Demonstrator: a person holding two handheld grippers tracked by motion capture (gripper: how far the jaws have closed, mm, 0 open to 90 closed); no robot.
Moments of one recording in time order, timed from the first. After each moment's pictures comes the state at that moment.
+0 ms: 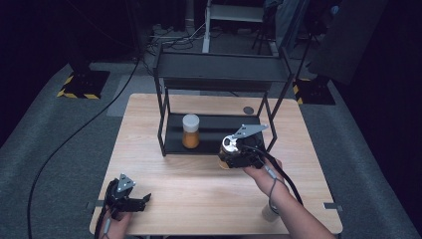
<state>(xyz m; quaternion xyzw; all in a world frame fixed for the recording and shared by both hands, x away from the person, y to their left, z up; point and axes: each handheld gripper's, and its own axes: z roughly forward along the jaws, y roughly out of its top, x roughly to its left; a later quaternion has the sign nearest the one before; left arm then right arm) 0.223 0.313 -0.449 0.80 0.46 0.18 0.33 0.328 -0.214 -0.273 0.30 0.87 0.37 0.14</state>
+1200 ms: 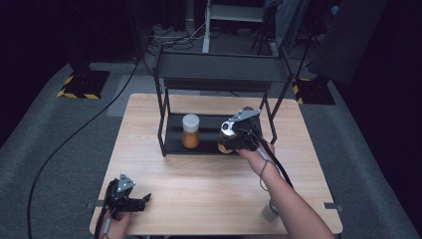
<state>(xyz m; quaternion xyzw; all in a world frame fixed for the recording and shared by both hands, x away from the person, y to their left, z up) 0.223 0.313 -0.449 0.80 0.46 0.18 0.33 0.380 -0.201 -0.286 0.32 0.86 0.36 0.16</state>
